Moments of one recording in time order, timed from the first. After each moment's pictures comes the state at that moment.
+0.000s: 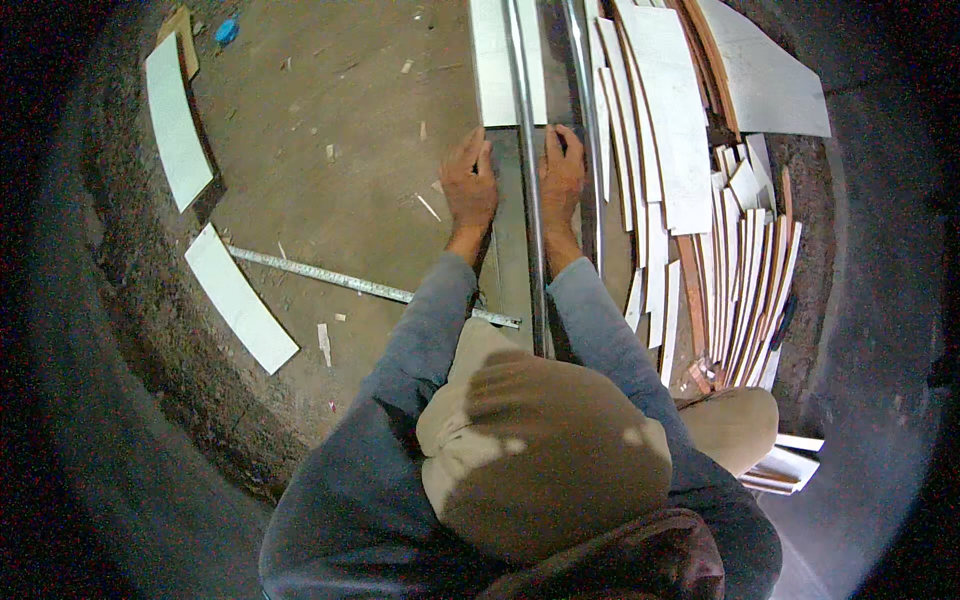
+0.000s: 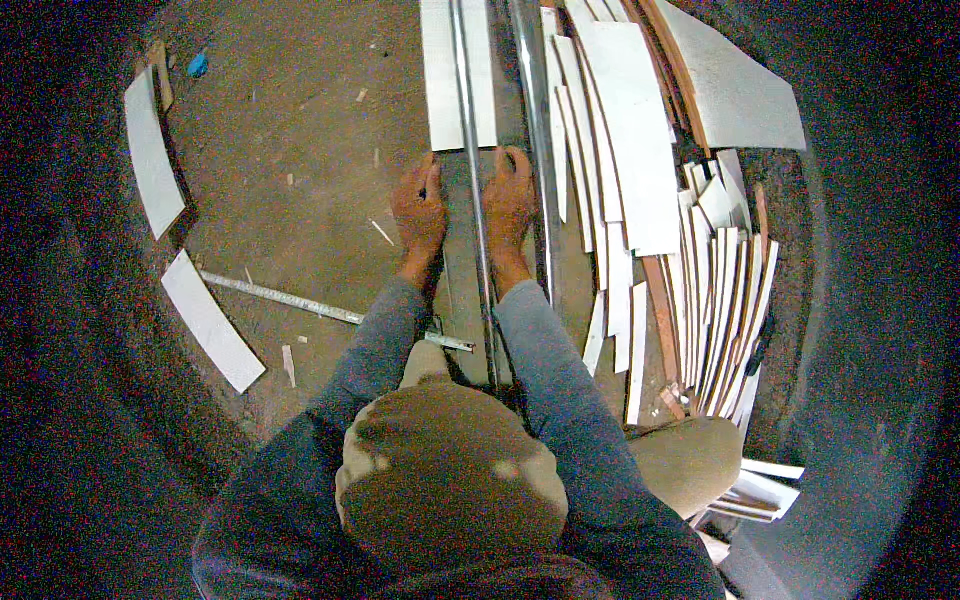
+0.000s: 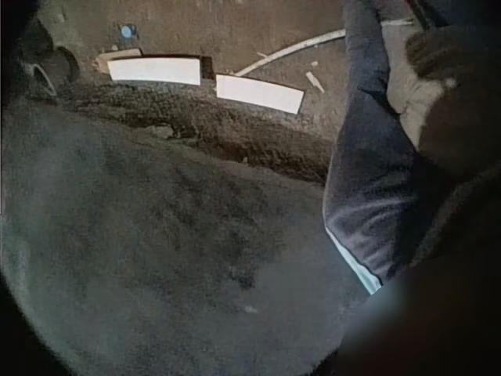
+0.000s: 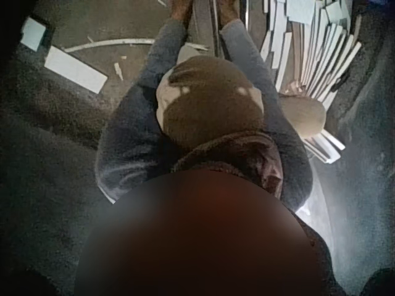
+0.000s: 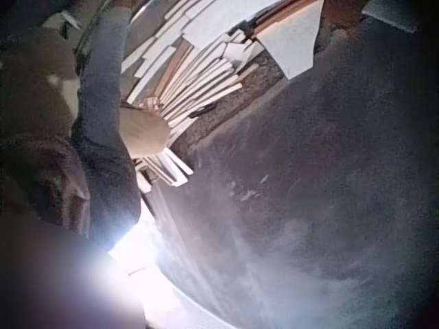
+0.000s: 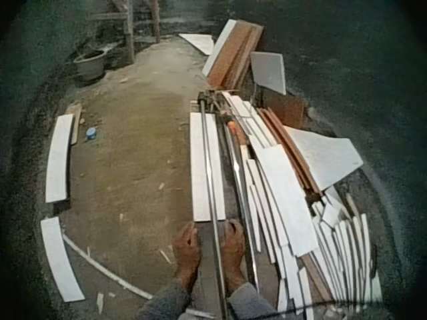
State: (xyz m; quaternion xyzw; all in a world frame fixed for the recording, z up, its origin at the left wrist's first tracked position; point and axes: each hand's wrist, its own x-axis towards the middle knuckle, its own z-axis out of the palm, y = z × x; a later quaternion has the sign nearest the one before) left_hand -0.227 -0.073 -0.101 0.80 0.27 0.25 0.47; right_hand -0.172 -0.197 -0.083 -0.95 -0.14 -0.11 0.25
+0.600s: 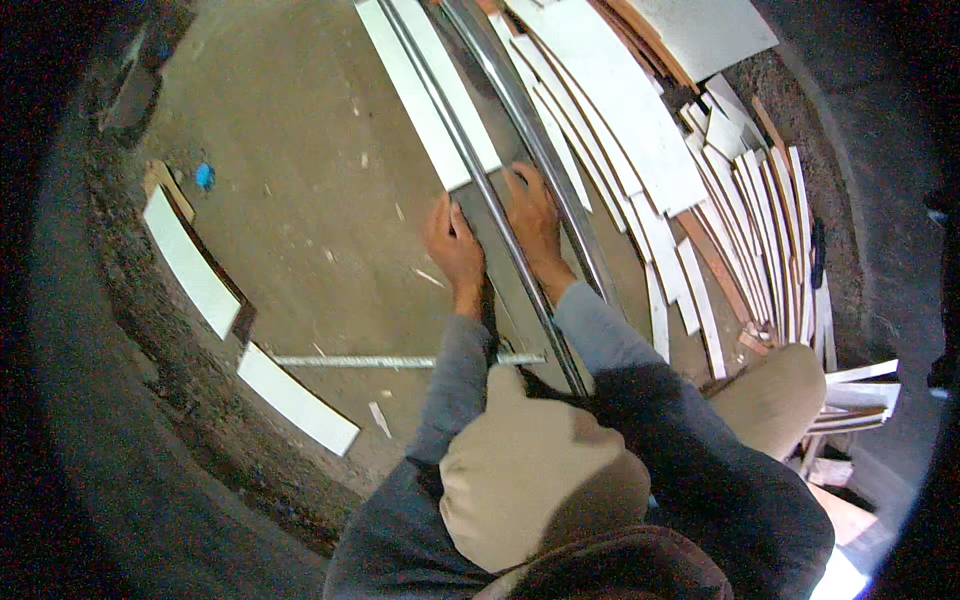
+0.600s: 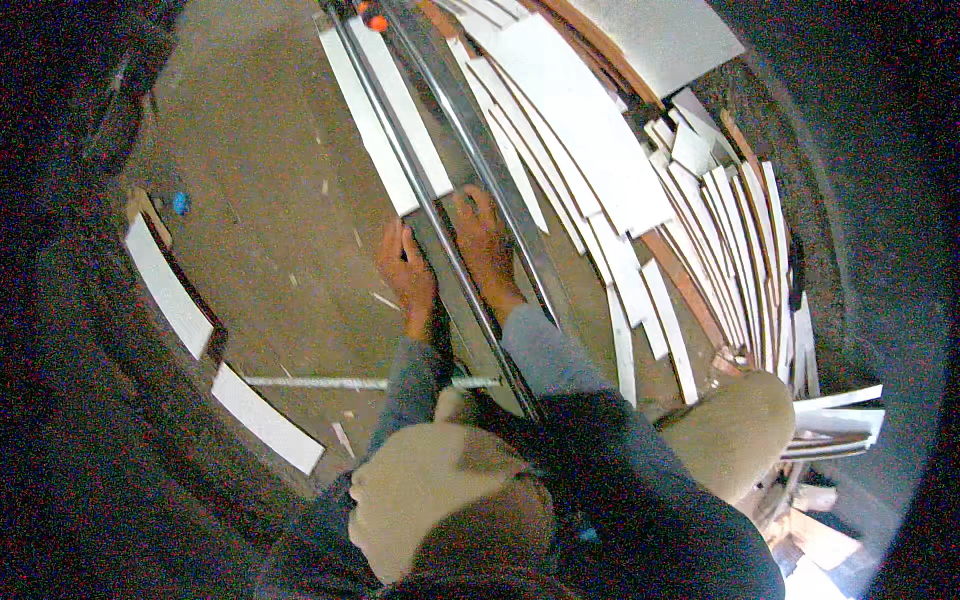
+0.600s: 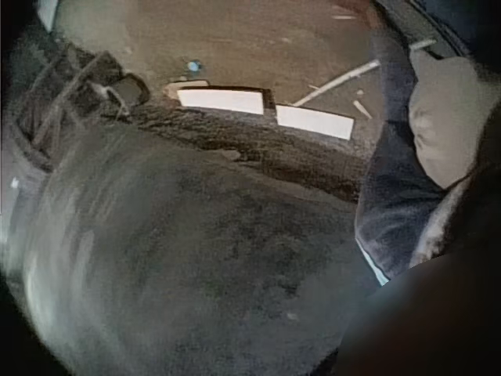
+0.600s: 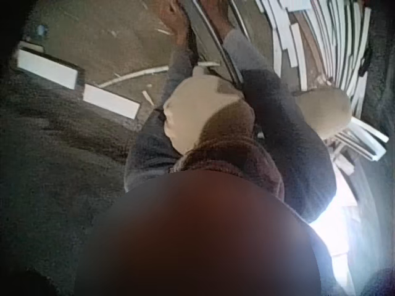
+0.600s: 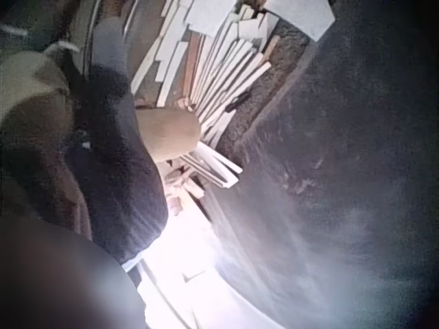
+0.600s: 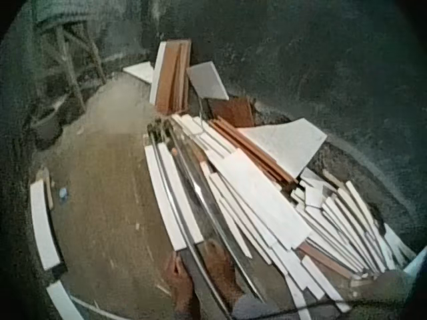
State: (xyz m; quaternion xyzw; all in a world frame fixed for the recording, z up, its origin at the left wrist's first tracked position) left_hand -0.224 -0.072 -0.092 0.82 0.24 0.25 0.46; right_hand -0.179 -0.197 -0.064 -0.93 -0.13 -0.15 0.31
